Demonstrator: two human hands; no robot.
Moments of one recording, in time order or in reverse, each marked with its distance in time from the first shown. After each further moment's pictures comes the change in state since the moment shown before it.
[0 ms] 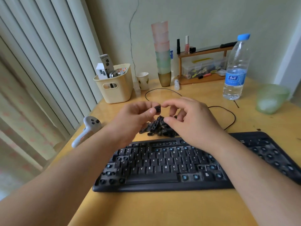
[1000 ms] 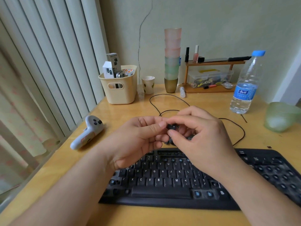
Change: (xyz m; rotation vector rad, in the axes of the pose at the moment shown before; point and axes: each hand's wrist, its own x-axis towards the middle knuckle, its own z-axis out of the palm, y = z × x) left_hand -0.033 0.001 -0.008 -0.516 -0.228 -0.141; right_hand -0.013 -0.021 0.020 0.001 0.123 -0.290
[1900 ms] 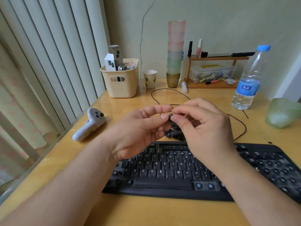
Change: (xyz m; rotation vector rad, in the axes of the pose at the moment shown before) left_hand 0.002 -0.001 -0.001 -0.086 0.066 0.014; right_hand 0.001 0.004 0.009 -0.076 0.165 -0.037
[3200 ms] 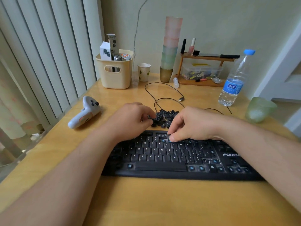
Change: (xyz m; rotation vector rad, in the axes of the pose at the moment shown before) left_hand 0.008 -0.011 -0.043 1.502 0.156 0.328; right_hand 0.037 -0.006 -0.013 -0.232 -1.062 0.623
